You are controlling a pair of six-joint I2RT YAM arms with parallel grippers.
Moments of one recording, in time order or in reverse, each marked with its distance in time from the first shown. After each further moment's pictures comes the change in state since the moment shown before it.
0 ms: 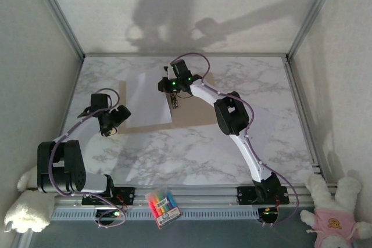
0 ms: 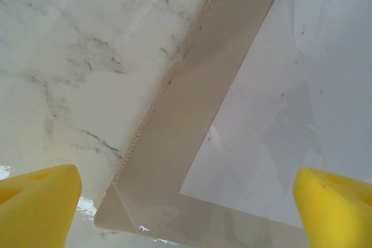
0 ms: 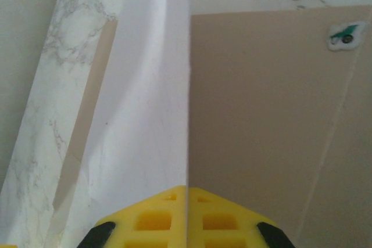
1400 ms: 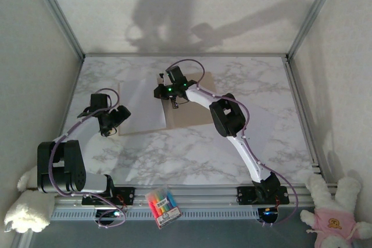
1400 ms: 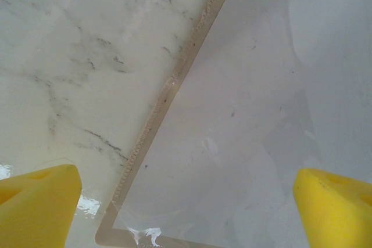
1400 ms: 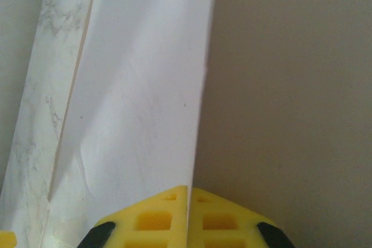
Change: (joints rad) left arm 0.002 0.000 0.001 -0.005 0.000 0.003; right arm 0.042 0.014 -0.048 0.024 -0.019 0.035
